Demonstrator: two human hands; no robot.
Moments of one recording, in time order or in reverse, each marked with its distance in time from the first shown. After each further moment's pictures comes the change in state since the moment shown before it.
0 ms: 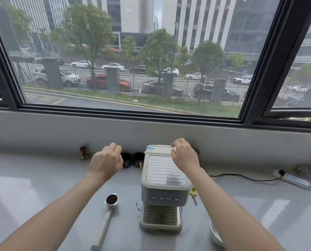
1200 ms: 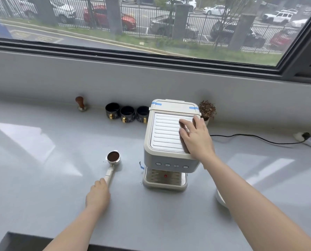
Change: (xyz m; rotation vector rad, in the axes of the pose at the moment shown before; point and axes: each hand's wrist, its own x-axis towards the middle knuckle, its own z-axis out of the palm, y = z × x) left_hand -0.234 0.020 0.151 -0.003 -0.955 -0.544; right_hand -0.018 0.057 0.089 0.144 -0.228 0.192
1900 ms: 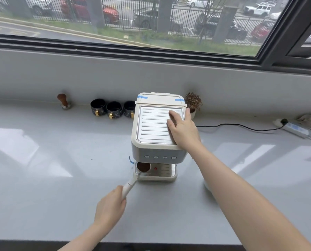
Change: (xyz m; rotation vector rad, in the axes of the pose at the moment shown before) left_hand -0.079 0.054 -0.026 -0.269 -0.034 0.305; right_hand -0.009 -0.011 -0.008 0.014 -0.013 0.142
